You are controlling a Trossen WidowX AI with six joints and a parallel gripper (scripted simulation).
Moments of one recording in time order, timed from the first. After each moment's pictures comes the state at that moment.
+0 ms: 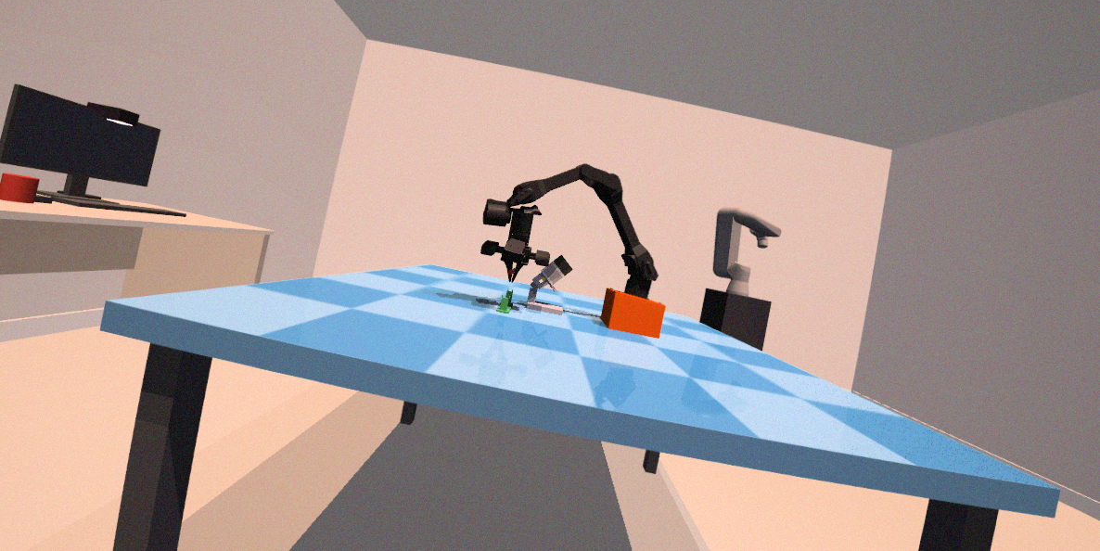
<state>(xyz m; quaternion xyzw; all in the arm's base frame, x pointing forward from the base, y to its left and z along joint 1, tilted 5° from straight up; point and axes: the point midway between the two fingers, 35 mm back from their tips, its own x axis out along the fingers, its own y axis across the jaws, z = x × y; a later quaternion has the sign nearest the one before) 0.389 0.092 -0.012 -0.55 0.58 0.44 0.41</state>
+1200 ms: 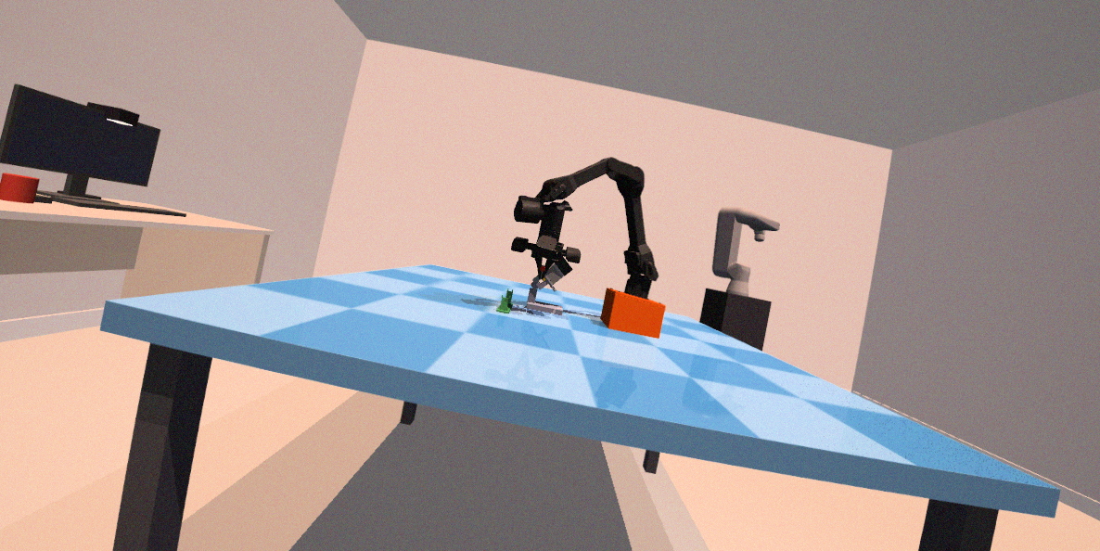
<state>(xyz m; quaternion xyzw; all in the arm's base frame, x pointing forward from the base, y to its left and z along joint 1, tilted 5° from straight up) 0.310 0.107 0.016 -0.54 0.59 0.44 0.41</state>
